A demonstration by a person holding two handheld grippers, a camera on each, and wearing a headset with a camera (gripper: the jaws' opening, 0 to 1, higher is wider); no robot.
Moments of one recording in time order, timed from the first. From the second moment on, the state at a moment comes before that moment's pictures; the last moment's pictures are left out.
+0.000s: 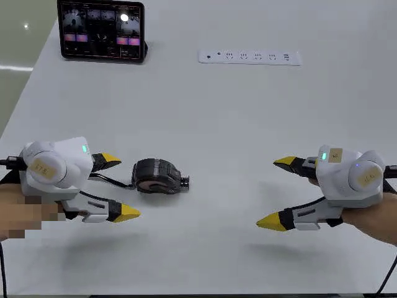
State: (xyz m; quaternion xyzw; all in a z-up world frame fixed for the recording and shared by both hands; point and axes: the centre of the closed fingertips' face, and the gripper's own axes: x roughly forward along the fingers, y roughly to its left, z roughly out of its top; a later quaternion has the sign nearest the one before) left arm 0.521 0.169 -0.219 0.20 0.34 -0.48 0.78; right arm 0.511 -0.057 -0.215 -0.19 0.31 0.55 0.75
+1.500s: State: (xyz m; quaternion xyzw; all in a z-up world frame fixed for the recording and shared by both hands) left arm 0.544 0.146 -0.246 0.26 0.37 -0.53 0.72; right arm 0.528 -0.037 -0.232 -0.17 0.33 0.57 0.74
